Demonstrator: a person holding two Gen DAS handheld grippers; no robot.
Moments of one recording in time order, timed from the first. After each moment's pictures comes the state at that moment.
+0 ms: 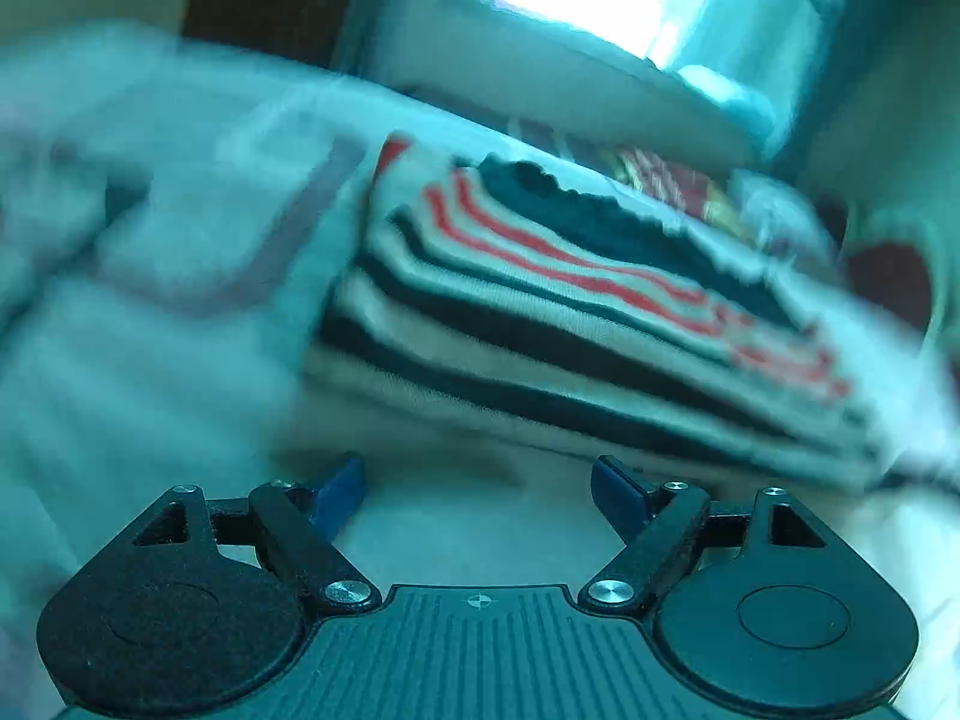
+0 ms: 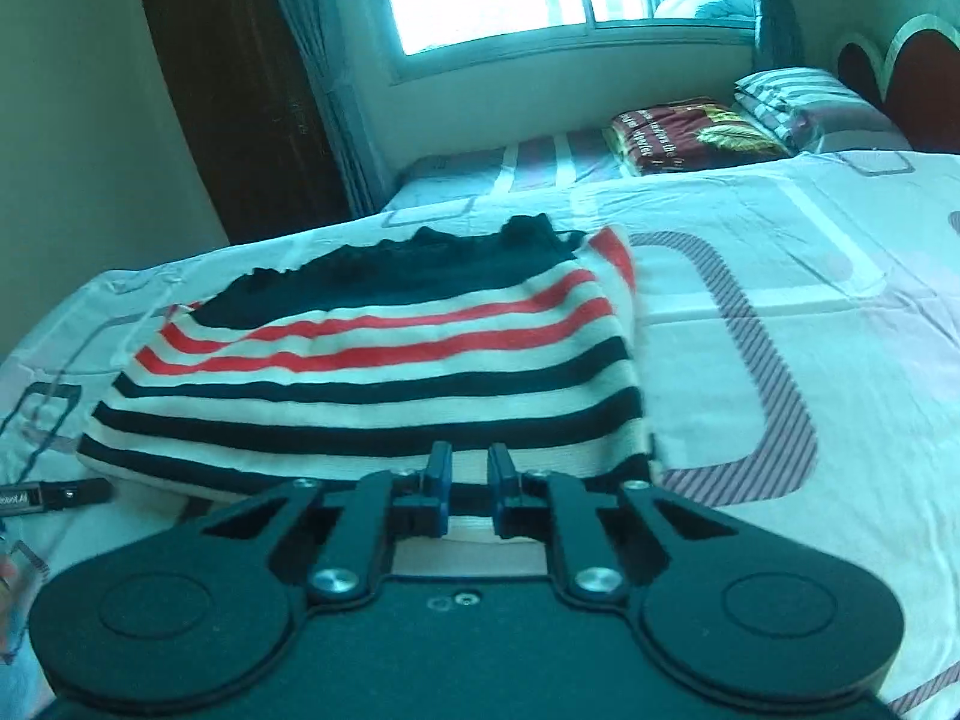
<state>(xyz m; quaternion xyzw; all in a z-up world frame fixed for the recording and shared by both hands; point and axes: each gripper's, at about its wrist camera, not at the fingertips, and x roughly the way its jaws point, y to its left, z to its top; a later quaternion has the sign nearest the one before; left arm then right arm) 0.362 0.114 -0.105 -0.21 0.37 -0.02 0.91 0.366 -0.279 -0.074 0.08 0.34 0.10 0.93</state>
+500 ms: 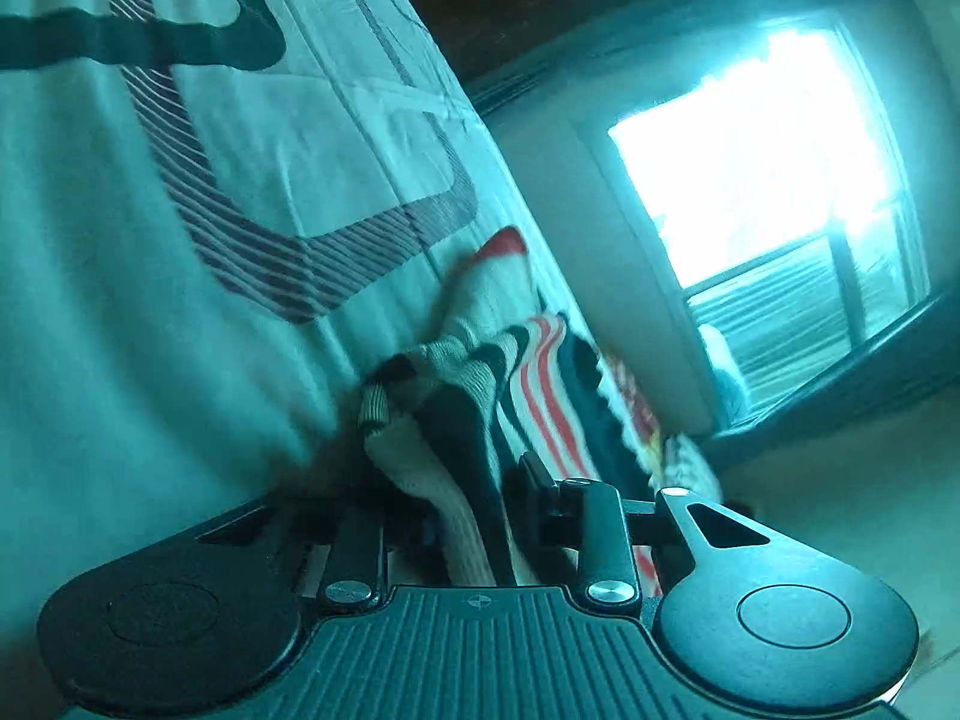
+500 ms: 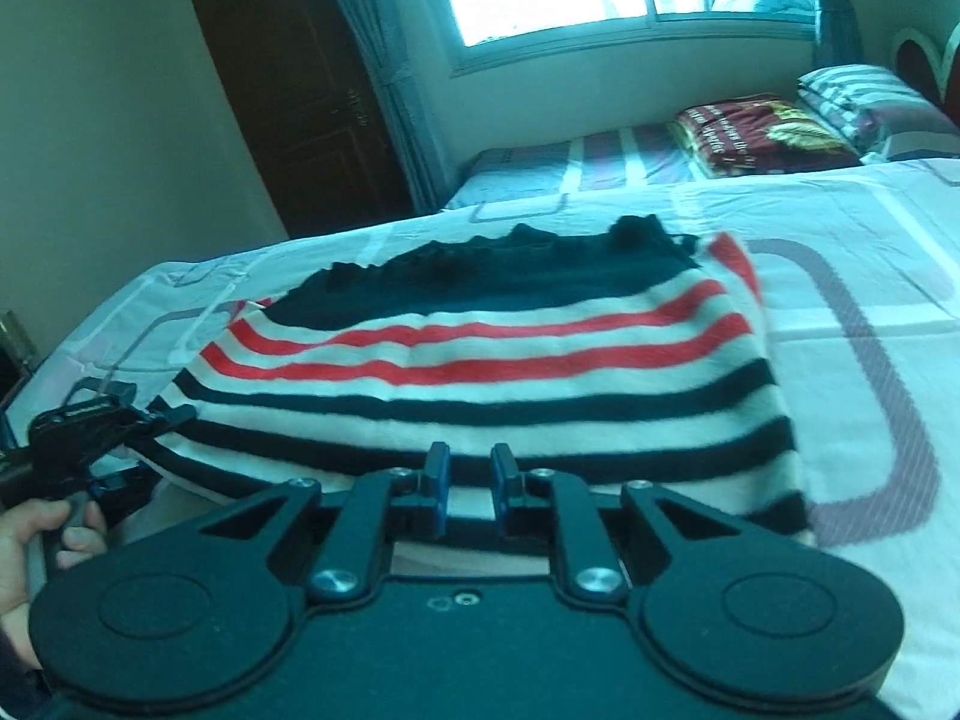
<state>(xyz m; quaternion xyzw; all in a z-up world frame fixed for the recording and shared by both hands) 0.410 0.158 -0.166 -0.50 0.24 0.02 0.83 0.395 -0.230 -0.075 0.09 0.34 0.16 0.92</state>
